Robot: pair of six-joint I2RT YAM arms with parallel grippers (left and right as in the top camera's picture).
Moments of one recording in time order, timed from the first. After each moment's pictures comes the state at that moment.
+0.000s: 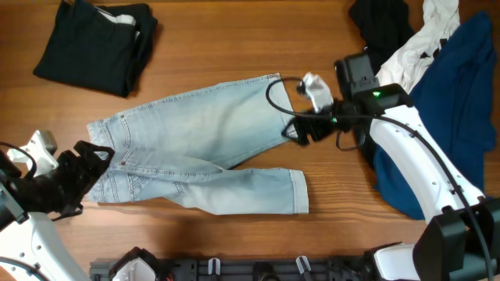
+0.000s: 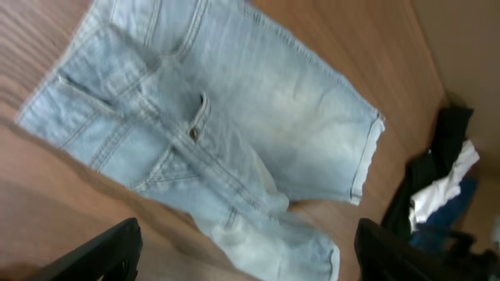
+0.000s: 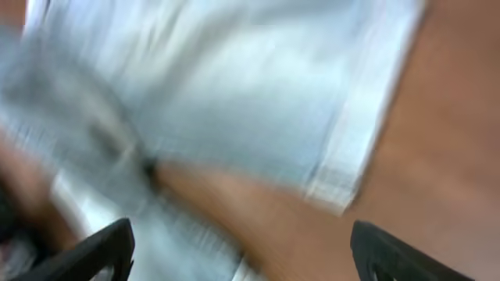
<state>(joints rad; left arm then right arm) 0.74 1.06 1.18 -1.37 0.55 -0.10 0.25 1.58 1.20 -0.76 -0.48 -0.16</state>
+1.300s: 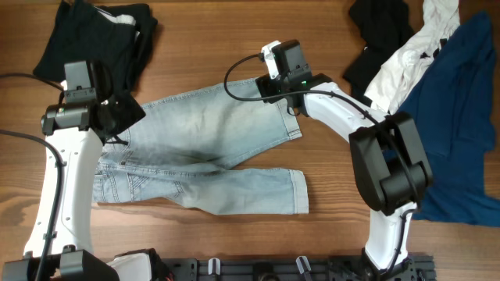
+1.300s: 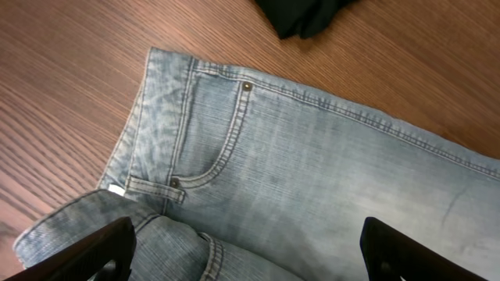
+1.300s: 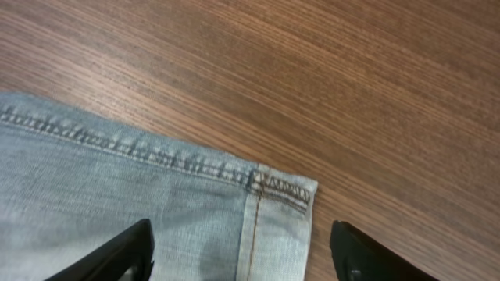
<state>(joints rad) 0.14 1.43 1.18 -0.90 -0.14 -0.48 0.43 2.09 1.38 -0.19 0.02 -0.08</state>
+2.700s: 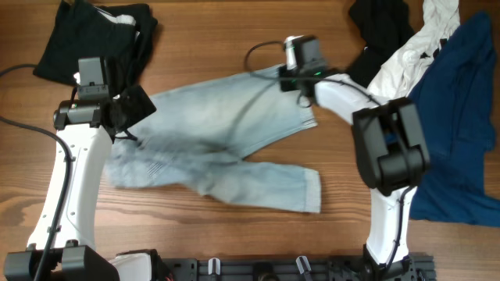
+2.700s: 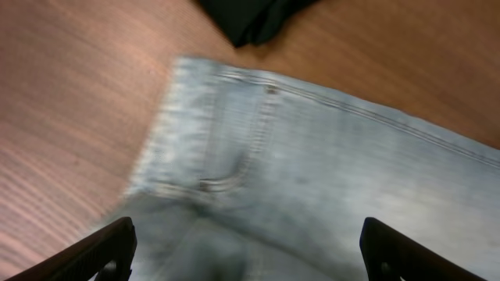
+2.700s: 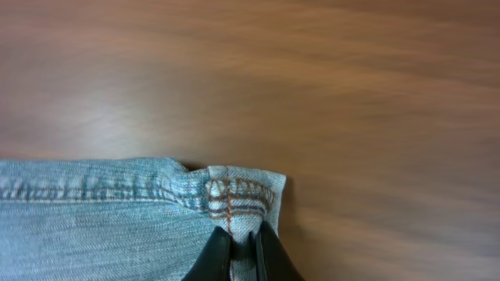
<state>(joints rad) 0.07 1.45 1.18 -0.83 -0.12 -0.49 0.28 2.21 1.45 -0.15 -0.01 0.11</state>
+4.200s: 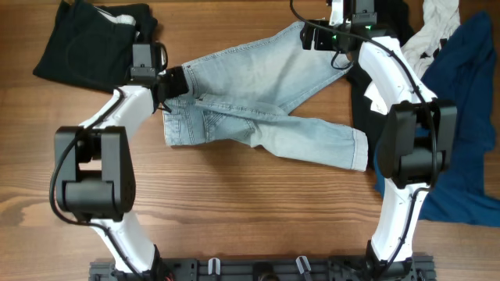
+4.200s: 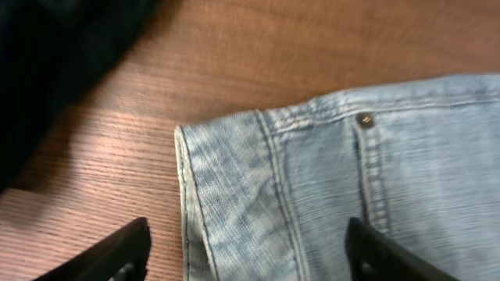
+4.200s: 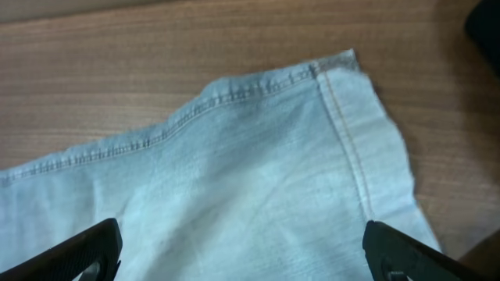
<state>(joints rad) -0.04 1.99 1.23 -0.23 -0.03 -0.27 0.11 2.22 1.83 -0.51 -0.20 0.15</state>
